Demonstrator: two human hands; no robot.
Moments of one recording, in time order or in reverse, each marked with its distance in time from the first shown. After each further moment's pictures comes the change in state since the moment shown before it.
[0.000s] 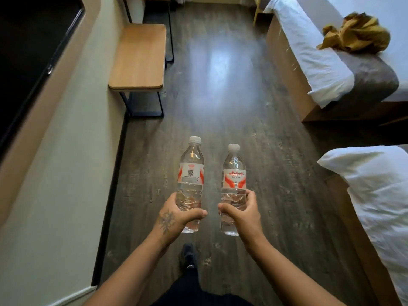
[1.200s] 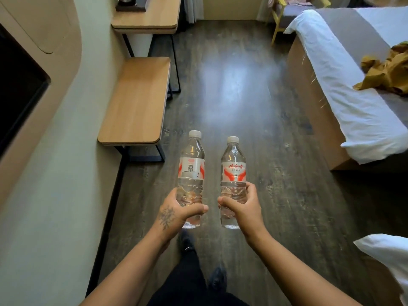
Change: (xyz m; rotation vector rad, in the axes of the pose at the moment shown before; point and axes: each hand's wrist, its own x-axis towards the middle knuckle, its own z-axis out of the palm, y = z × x) left_hand 0.450 0.317 0.015 0.004 0.058 0.035; right_hand 0.511 -0.255 0.023 0.018 -0.093 -0.054
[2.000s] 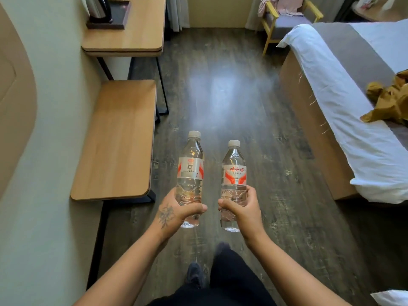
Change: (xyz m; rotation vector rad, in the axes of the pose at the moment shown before) left_hand 0.346 0.180 -0.068 -0.012 -0.097 0.013; right_hand 0.336 -0.138 0.074 0.077 0.077 0.006
